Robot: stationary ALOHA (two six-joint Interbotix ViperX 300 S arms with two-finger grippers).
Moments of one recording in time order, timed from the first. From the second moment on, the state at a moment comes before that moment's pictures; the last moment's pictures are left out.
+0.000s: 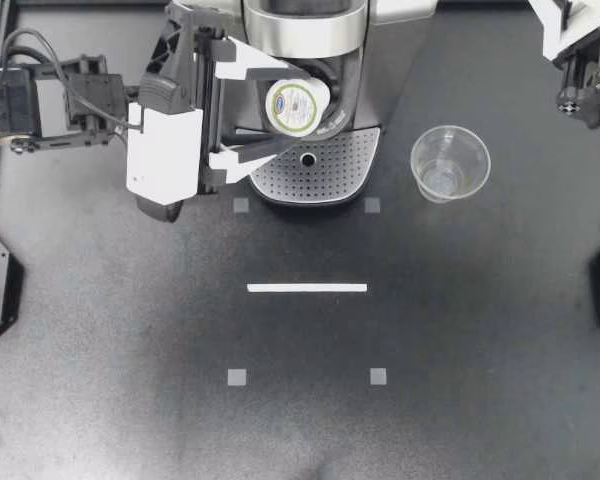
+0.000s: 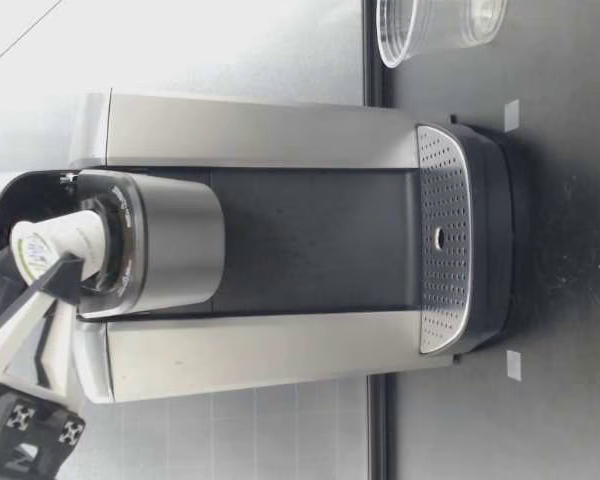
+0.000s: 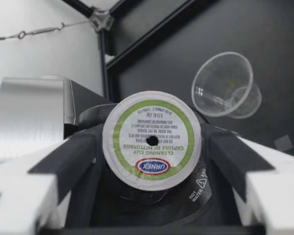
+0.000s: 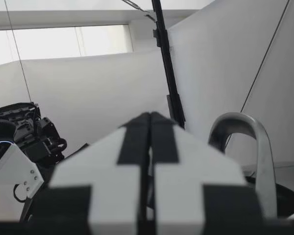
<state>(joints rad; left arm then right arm) 0.18 -0.28 0.47 0.24 0.22 0.56 -0.42 -0.63 0.89 -0.05 -0.71 0.24</state>
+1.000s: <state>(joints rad) 0.19 -0.38 0.55 0.22 0.08 0.51 -0.42 -0.60 0.91 -0.05 -0.71 0.25</state>
